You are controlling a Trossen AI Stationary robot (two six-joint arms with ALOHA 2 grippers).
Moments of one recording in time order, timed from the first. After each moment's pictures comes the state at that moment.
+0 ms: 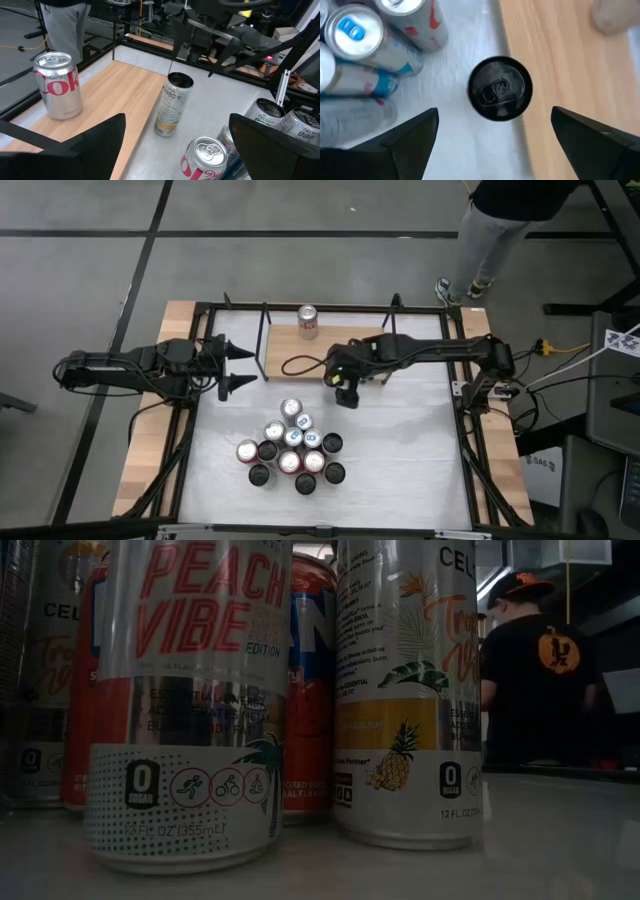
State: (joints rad) left arm 0.02 0.50 0.56 -0.32 -0.19 -0.28; right arm 0.01 1.79 1.71 -1.06 0.09 0.14
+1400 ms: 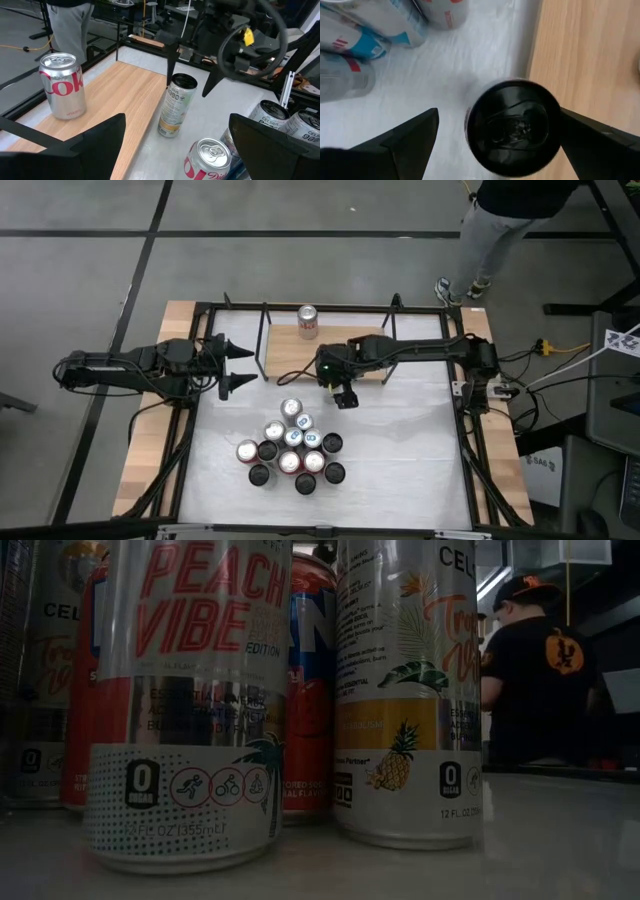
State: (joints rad) left arm 0.02 0.50 0.56 -0.32 -0.20 -0.28; right arm -0.03 1.90 1.71 -1.00 -0.01 -0.24
